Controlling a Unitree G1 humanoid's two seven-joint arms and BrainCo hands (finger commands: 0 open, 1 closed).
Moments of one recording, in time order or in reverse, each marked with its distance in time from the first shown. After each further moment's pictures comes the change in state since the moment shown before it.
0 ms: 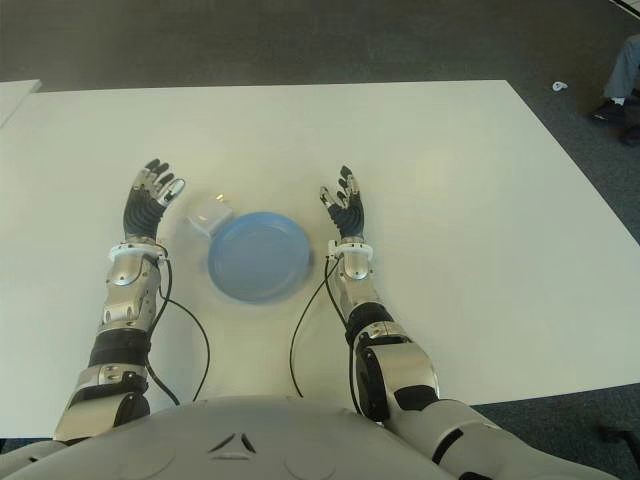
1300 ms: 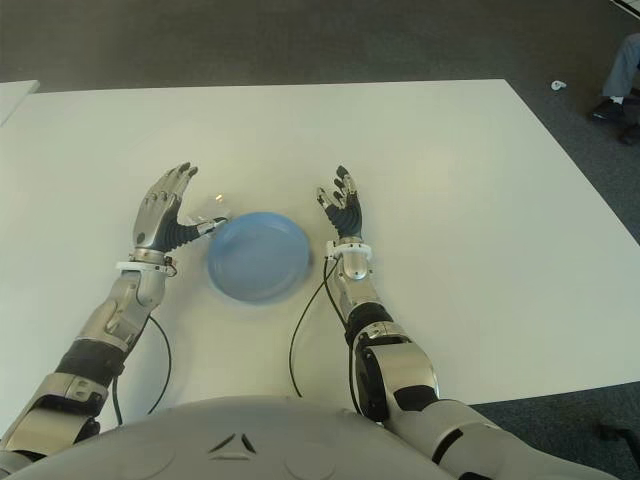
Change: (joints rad) left arm 0.040 0.295 -0.373 0.095 0.858 -0.031 0.518; right arm 0.001 -0.001 -0.003 0.000 0.001 -0.005 0.033
